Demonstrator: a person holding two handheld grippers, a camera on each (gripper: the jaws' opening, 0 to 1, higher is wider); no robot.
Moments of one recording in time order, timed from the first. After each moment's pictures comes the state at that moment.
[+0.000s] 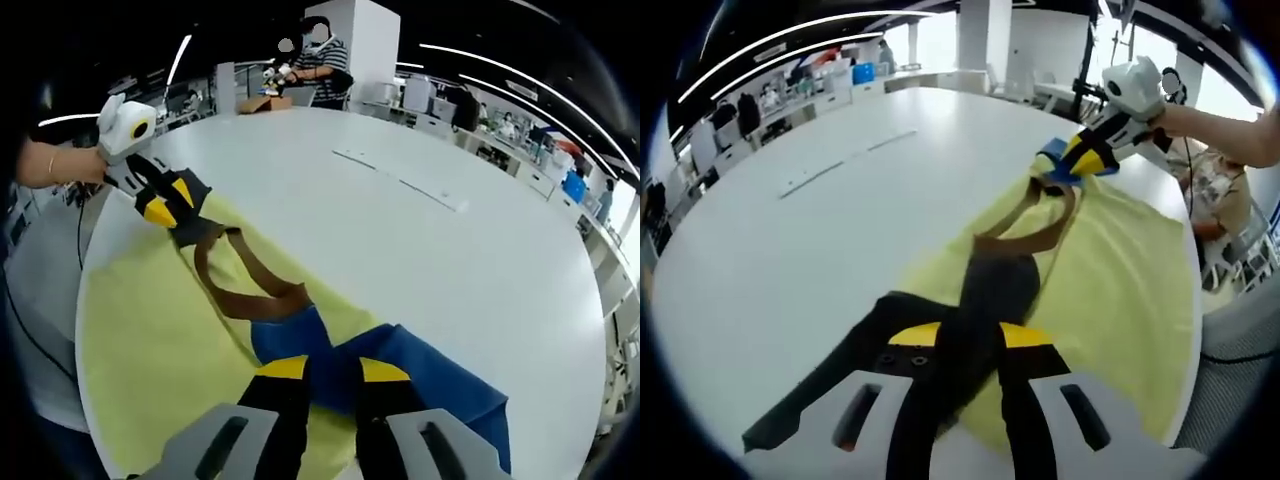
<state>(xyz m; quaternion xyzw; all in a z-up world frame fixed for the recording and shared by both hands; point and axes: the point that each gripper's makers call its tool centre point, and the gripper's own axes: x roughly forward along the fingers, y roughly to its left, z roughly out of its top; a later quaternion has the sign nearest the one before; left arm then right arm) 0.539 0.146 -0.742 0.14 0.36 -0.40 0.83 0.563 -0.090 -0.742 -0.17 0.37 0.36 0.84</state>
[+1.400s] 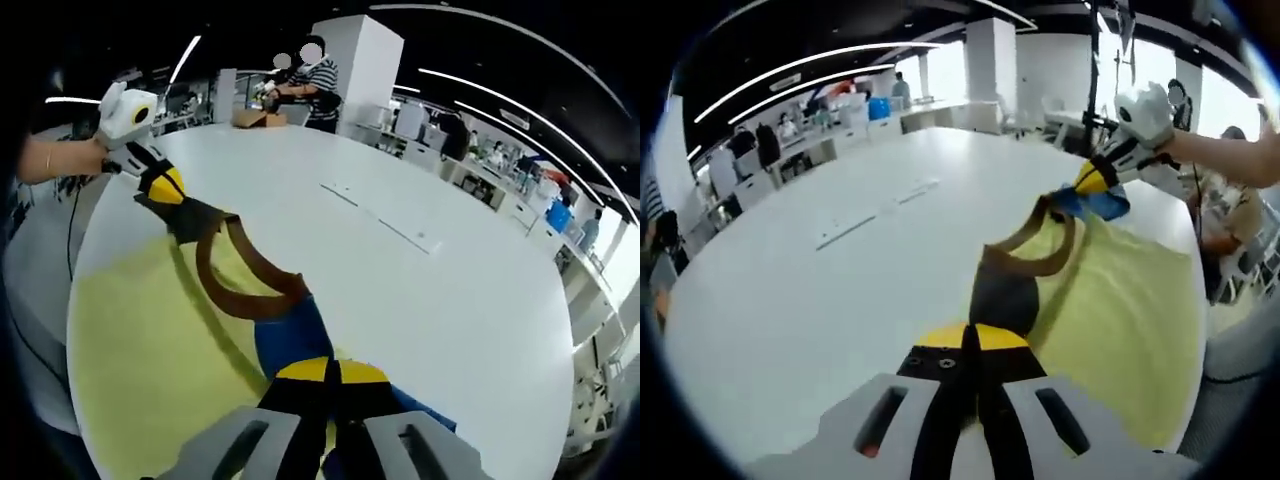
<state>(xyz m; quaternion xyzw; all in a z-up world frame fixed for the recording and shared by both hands) 0.570 0.151 -0.669 0.14 0.27 -0.37 0.88 0.590 -0.091 -0.687 -0.22 0.29 0.33 0.87</state>
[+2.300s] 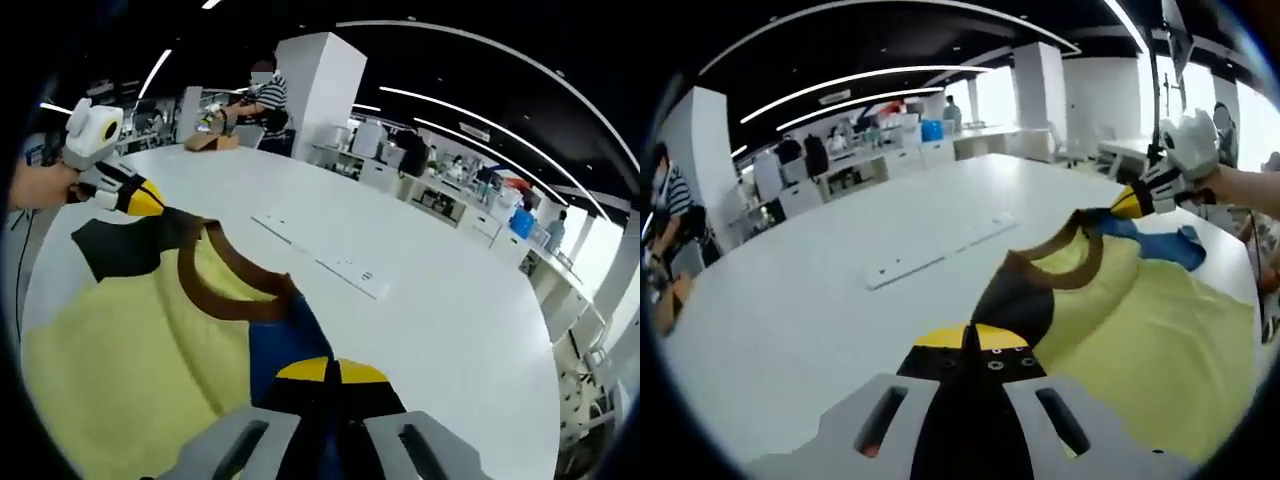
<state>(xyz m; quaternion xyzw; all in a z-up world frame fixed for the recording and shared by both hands) 0.682 0.159 -0.671 0.11 0.22 -0.27 0.93 0.693 -0.081 -0.686 -0.19 0.25 0.26 0.91</state>
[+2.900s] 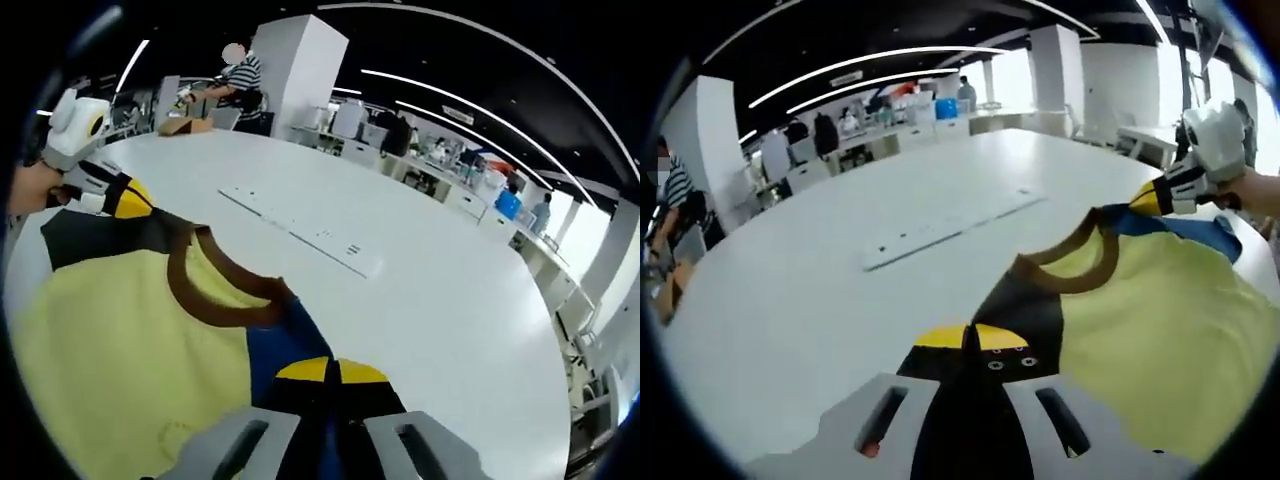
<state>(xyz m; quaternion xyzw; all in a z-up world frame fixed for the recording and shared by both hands) 0.722 0.159 -0.723 0.12 0.27 -0.24 0.93 0.728 -0.084 -0.734 -0.20 0.29 0.21 0.91</state>
